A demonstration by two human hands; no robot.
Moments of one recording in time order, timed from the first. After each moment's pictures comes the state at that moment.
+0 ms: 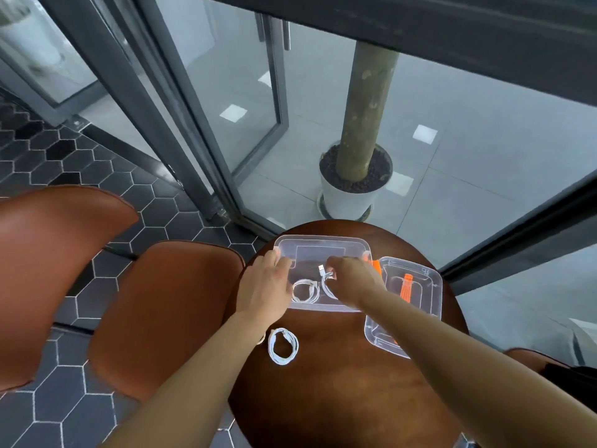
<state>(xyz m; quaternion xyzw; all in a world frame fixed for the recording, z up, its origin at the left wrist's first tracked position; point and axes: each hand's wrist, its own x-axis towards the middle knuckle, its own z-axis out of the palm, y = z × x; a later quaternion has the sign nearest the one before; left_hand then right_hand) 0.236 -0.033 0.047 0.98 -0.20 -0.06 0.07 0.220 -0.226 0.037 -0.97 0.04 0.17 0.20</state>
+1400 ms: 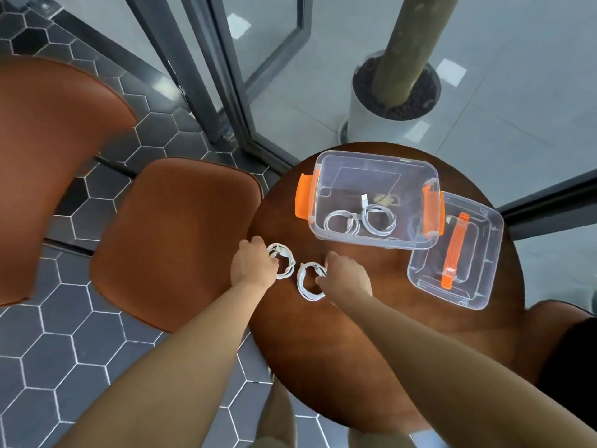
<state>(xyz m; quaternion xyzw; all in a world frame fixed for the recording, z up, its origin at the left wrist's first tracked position) 0.202 0.062 -0.093 0.96 0.09 -0.23 0.15 0.156 -0.106 -0.089 -0.92 0.16 0.30 0.18</state>
